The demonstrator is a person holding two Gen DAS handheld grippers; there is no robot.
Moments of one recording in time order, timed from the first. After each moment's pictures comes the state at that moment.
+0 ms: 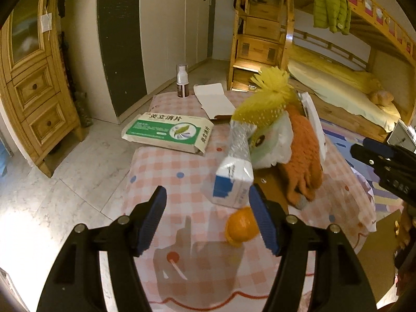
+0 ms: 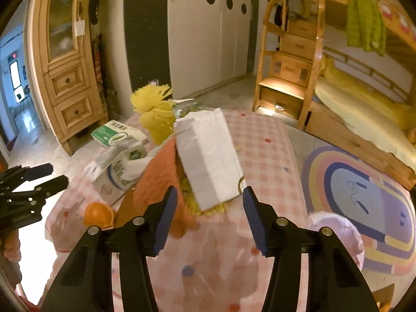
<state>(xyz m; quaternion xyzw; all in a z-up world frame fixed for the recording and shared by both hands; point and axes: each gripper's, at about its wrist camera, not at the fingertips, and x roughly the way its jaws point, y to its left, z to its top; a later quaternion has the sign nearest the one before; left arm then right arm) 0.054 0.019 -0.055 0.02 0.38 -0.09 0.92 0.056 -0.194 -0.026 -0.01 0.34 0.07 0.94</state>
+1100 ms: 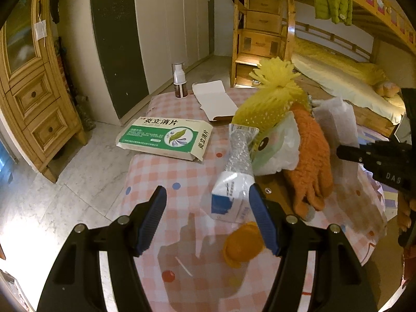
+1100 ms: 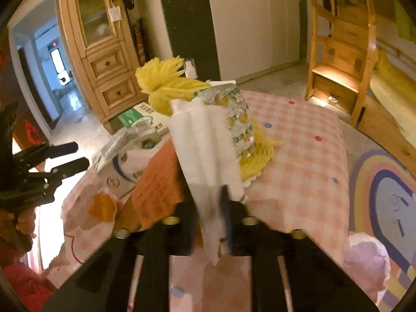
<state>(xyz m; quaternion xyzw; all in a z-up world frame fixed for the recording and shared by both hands) 0.070 0.001 -0.055 0.05 0.39 -0.08 0.92 0.098 -0.196 -0.049 -0.02 0.38 0.21 0.90</state>
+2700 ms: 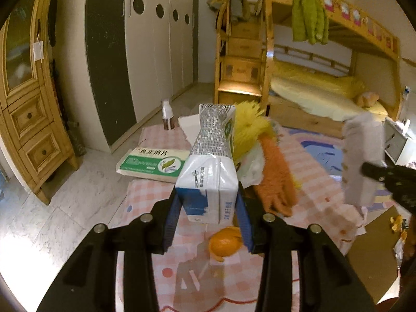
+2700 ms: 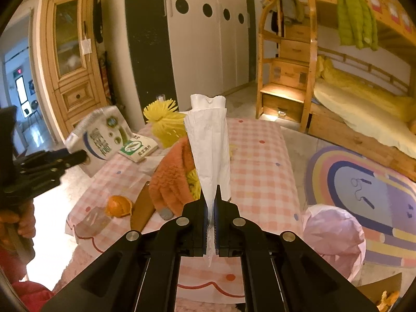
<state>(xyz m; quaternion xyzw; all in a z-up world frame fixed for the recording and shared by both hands) 0.027 0.002 -0.011 0.04 0.31 -0.13 0.94 -0.010 -0.216 -0.006 0.02 0.31 0.08 0.95</state>
